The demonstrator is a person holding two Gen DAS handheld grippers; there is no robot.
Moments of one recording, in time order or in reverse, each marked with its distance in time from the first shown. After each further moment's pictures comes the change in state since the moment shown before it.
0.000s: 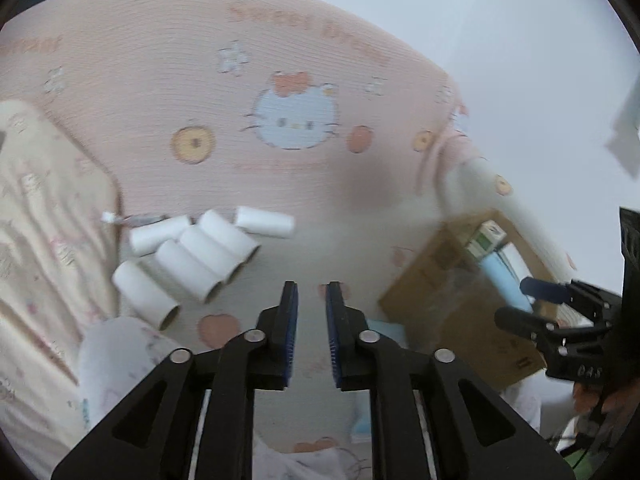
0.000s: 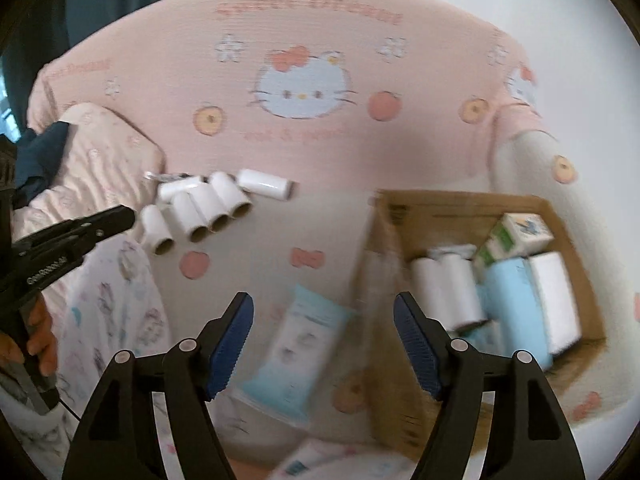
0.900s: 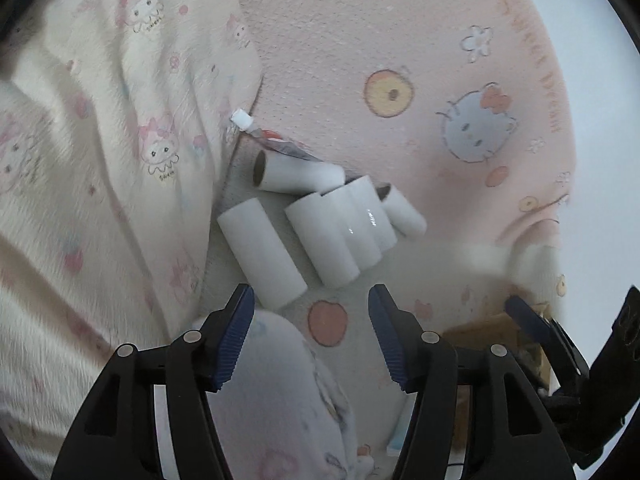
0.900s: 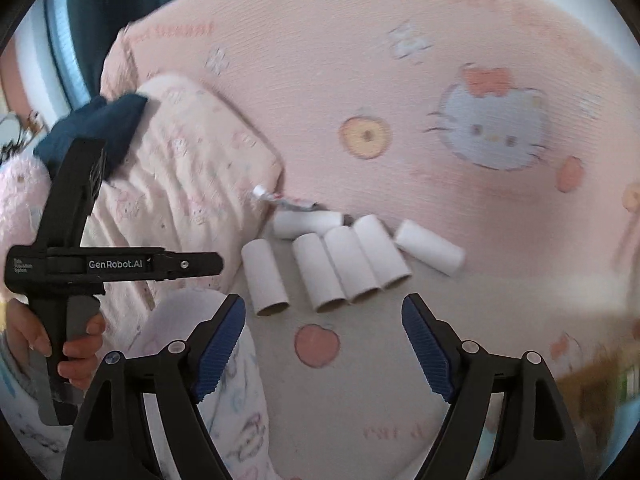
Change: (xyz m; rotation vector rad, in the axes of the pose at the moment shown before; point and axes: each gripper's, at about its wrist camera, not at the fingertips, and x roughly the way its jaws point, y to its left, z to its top) left arm 0.054 0.194 0.010 -0.494 0.221 0.044; right arm 0.123 0.143 0.081 -0.225 -0.013 0.309
